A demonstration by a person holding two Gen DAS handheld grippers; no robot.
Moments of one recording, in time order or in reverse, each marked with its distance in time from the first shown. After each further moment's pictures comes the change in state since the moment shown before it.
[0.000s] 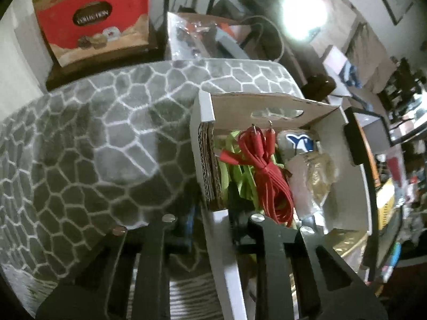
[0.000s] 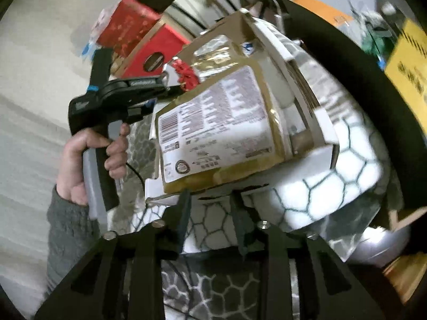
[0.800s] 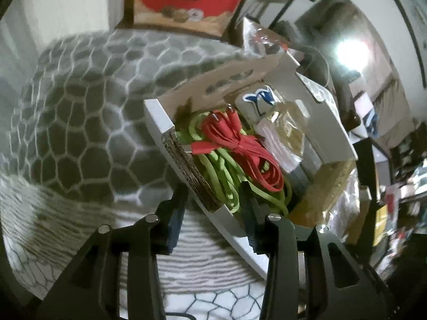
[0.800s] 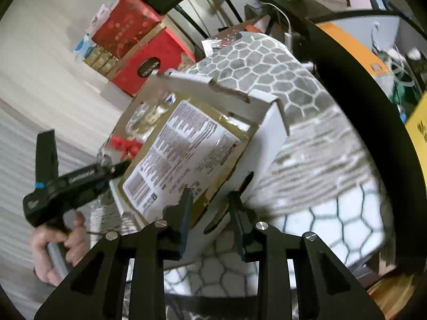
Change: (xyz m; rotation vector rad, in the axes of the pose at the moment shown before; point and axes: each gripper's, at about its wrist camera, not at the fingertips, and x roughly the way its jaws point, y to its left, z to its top) left arm -0.051 0.113 -0.072 -0.350 -0.026 -0.026; right arm 0.039 0.032 0.056 -0.166 -0.022 -0.140
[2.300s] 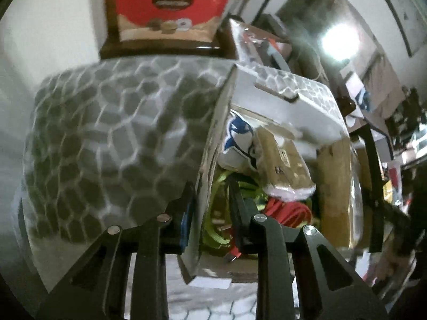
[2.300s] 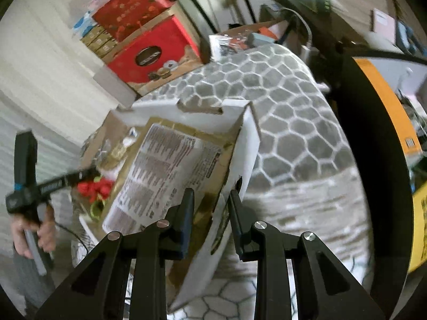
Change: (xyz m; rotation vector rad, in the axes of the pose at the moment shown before) left arm -0.019 0.035 0.021 0.171 0.007 0.002; right arm 0.034 0.014 0.055 -0.140 0.065 -0.036
